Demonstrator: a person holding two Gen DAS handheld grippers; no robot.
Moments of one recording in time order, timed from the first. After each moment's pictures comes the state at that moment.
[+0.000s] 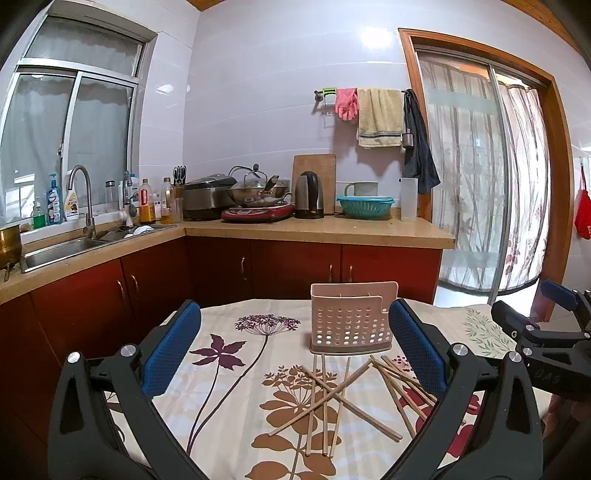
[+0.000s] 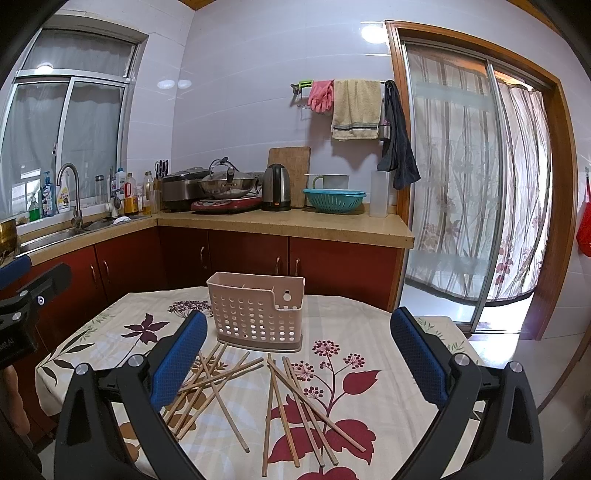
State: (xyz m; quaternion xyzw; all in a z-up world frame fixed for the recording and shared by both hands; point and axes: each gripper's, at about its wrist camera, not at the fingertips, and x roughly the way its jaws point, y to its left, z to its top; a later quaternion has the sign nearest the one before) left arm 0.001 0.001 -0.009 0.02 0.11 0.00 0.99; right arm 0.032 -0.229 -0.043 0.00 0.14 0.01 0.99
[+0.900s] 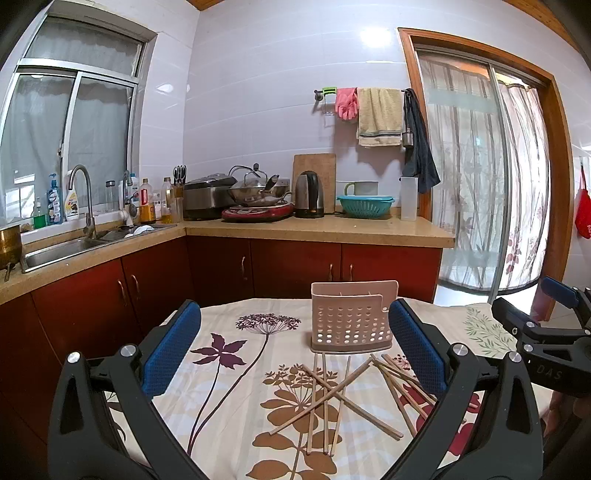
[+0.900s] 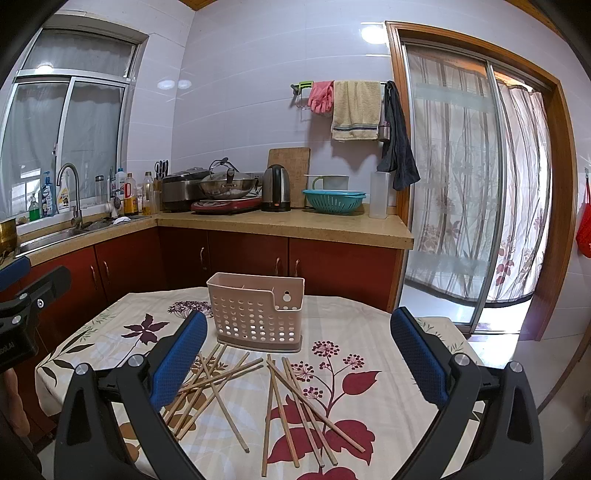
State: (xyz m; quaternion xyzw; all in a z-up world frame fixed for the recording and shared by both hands) left arm -0.002 -0.003 -0.002 0.02 0.11 0.00 0.99; right arm 0.031 -0.228 -0.043 0.00 0.13 0.01 0.99
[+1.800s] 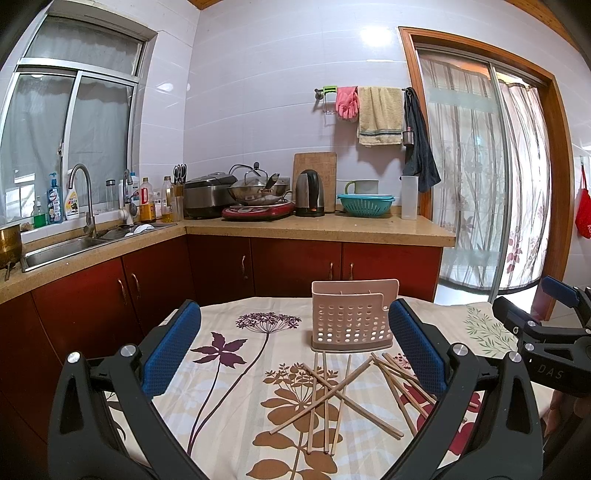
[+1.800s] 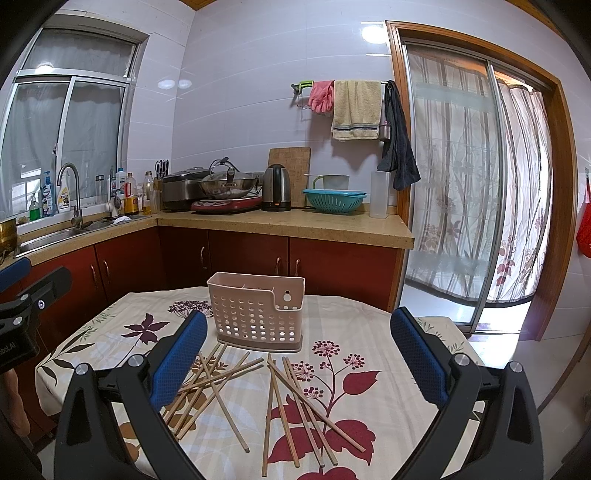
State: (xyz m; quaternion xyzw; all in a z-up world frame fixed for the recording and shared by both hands) left arm -0.002 -0.001 -0.002 0.02 0.11 0.00 0.99; right arm 0.031 -0.228 -0.043 0.00 0.13 0.01 0.99
